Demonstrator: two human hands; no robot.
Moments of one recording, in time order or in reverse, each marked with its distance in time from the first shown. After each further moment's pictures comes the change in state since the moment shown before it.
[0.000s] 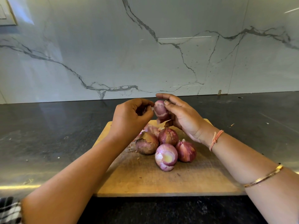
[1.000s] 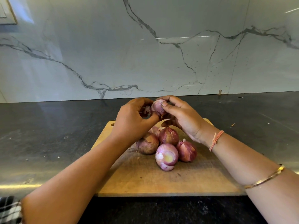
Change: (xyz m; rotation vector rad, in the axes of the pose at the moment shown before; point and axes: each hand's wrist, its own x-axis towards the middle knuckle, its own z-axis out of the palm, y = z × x) left_hand -0.001 0.004 0.001 0.082 -0.095 -0.003; right_hand -0.001 -0.001 0.002 -0.100 0.028 -0.036
